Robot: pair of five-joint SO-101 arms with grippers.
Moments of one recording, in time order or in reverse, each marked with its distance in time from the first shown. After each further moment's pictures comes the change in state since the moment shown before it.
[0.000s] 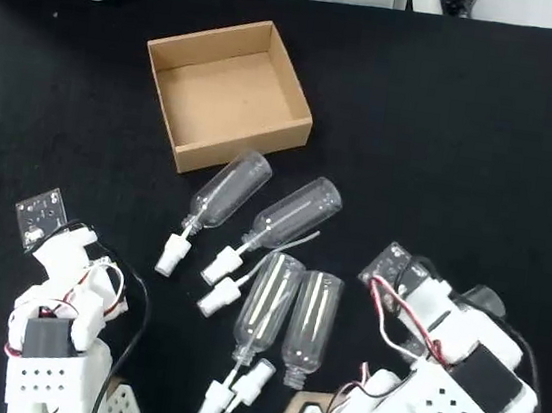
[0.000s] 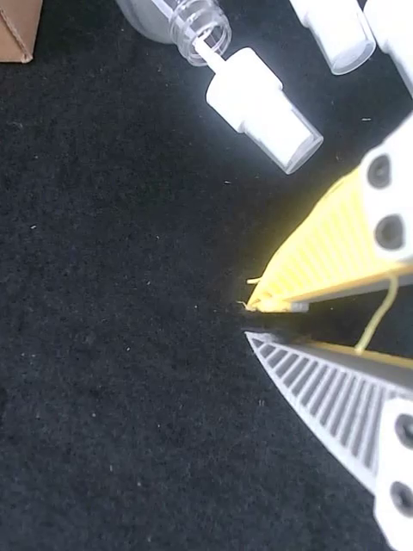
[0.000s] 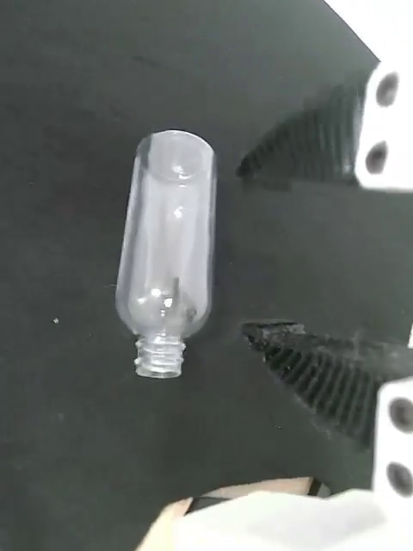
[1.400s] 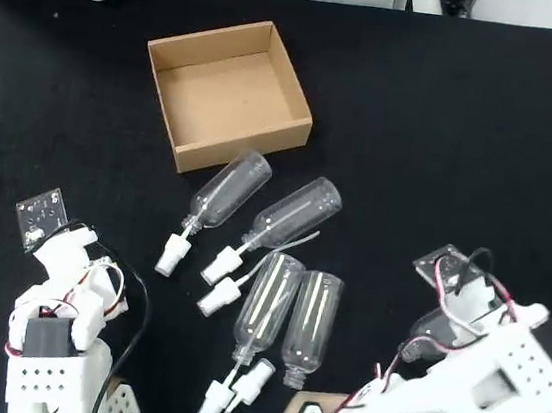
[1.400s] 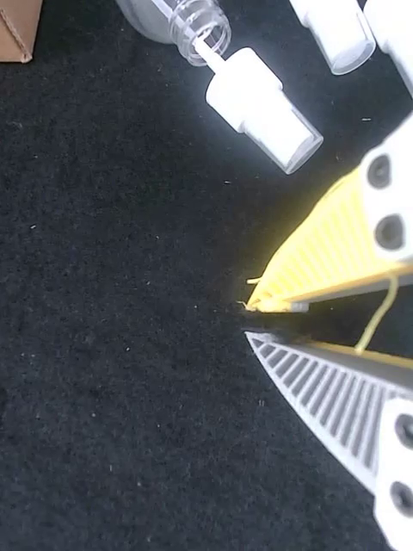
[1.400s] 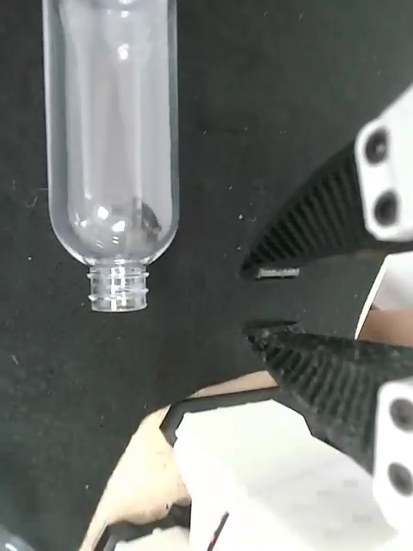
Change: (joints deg) left arm 0.0 0.0 0.0 0.0 0.0; right arm 11.0 31.0 -4.7 -2.2 -3.5
